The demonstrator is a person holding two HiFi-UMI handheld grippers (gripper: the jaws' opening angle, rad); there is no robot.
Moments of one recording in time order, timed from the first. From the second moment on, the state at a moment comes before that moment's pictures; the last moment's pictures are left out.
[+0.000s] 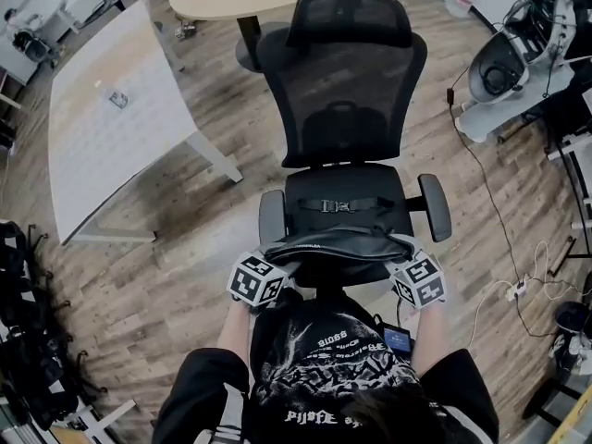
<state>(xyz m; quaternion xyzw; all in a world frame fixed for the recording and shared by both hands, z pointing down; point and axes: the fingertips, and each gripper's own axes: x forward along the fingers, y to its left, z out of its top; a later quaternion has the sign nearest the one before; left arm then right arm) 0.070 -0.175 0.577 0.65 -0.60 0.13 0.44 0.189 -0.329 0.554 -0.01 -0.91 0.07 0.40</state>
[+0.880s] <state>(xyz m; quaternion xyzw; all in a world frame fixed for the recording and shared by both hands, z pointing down) 0.030 -0.175 0.428 0.69 -0.63 0.14 0.33 0.148 -0.323 0.388 0.03 -0.97 -0.02 0.24</state>
